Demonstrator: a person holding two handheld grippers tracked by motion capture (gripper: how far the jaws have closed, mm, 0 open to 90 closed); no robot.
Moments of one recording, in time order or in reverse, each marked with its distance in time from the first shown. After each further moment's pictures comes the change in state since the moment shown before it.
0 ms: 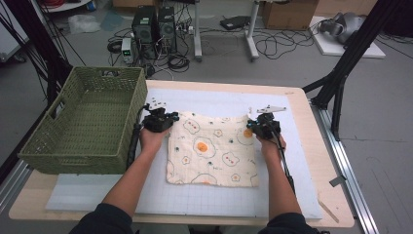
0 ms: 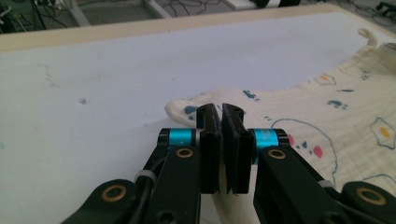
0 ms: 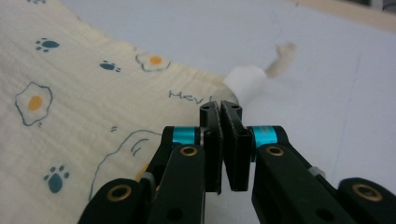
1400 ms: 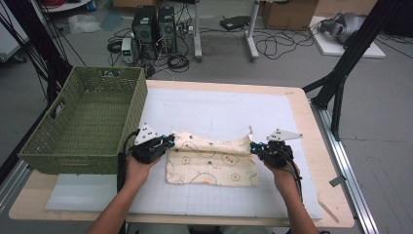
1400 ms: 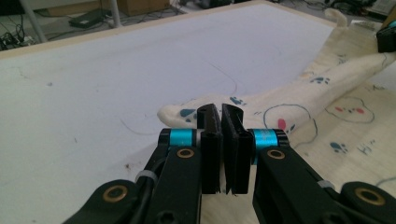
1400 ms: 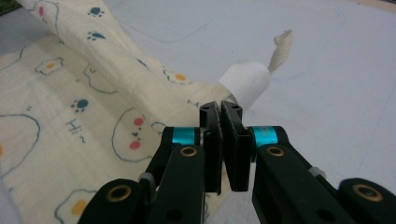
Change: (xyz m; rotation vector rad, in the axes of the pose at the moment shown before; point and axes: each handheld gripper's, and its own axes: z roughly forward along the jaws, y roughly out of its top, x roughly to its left) left arm -0.044 -0.047 -0.085 -0.044 -0.125 0.154; right arm 0.040 -0.049 -0.083 -0.035 0.167 -0.069
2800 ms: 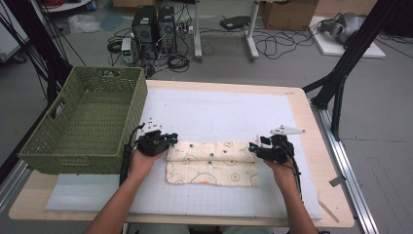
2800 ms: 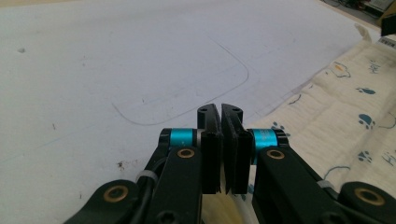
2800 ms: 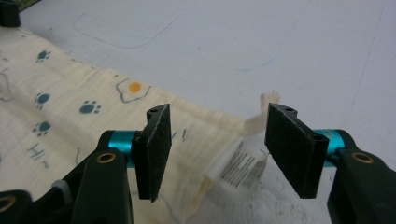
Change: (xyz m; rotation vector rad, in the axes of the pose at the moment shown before) left arm 0.020 0.003 0.029 0.091 -0.035 -0.103; right arm -0.020 0.003 0.014 0.007 -0.056 0.136
